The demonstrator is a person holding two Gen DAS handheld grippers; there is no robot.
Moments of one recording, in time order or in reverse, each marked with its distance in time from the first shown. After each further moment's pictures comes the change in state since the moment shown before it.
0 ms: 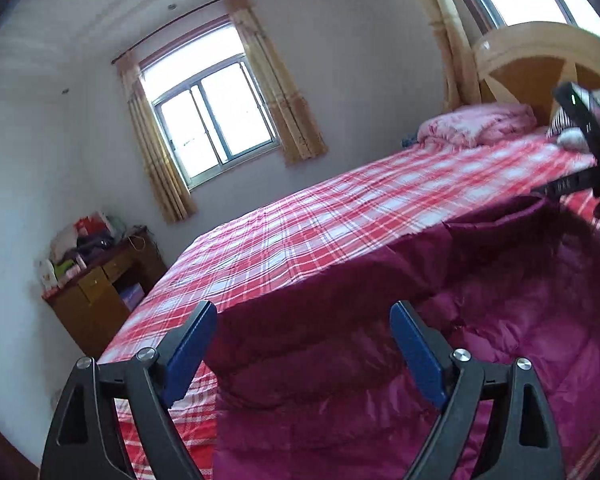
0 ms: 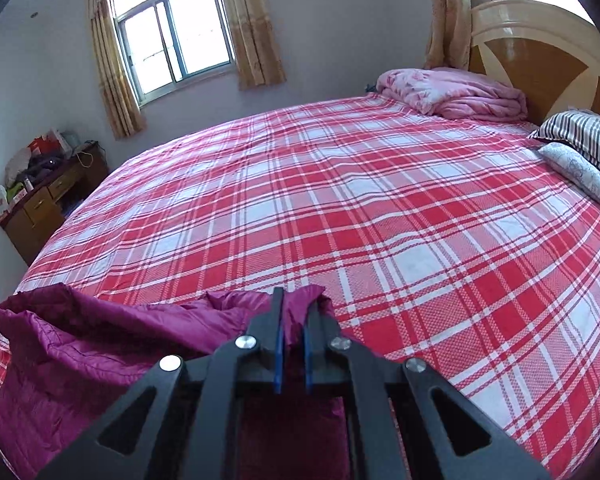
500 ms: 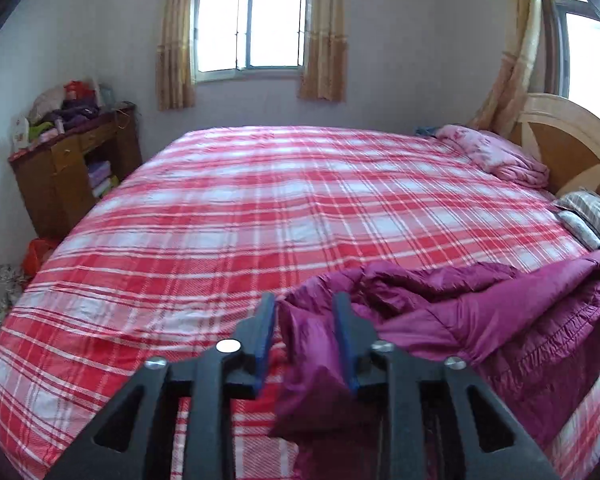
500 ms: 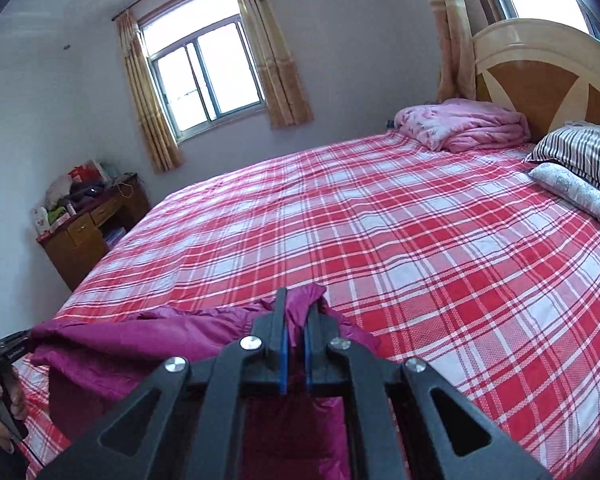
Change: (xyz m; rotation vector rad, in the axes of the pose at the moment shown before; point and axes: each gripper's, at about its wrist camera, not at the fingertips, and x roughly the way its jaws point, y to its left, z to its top) left arm 0.006 0.148 -0.022 -0.426 0.231 -0.146; right arm -0.094 -0.013 -0.009 -0.009 -0.114 0.134
